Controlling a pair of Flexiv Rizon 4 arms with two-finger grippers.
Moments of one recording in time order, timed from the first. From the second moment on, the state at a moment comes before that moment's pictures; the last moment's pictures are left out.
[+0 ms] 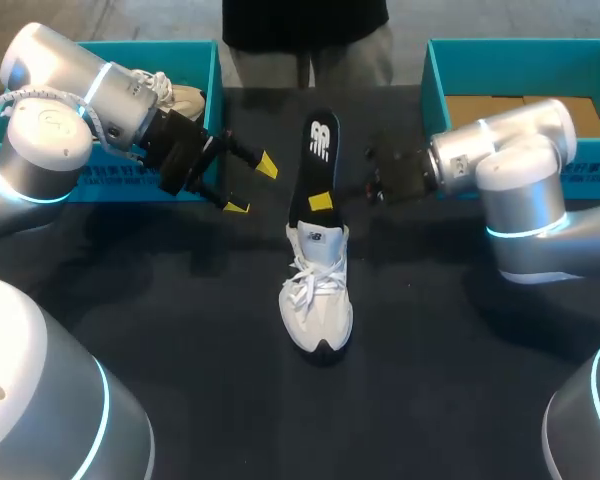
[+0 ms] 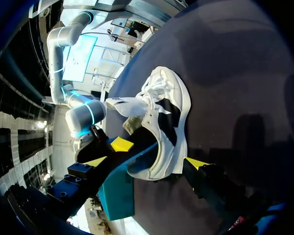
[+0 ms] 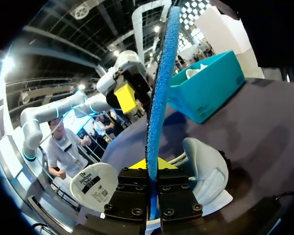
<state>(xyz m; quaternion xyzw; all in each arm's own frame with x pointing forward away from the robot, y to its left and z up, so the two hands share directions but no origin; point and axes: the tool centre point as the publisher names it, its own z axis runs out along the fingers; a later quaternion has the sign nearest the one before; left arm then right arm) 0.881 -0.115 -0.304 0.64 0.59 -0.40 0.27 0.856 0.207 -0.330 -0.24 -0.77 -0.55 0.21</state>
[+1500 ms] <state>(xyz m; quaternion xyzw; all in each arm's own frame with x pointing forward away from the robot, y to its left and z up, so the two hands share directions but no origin) 0.881 -0.115 -0.304 0.64 0.59 -0.40 0.27 0.841 0.210 -0.336 -0.25 -0.80 -0.48 0.25</state>
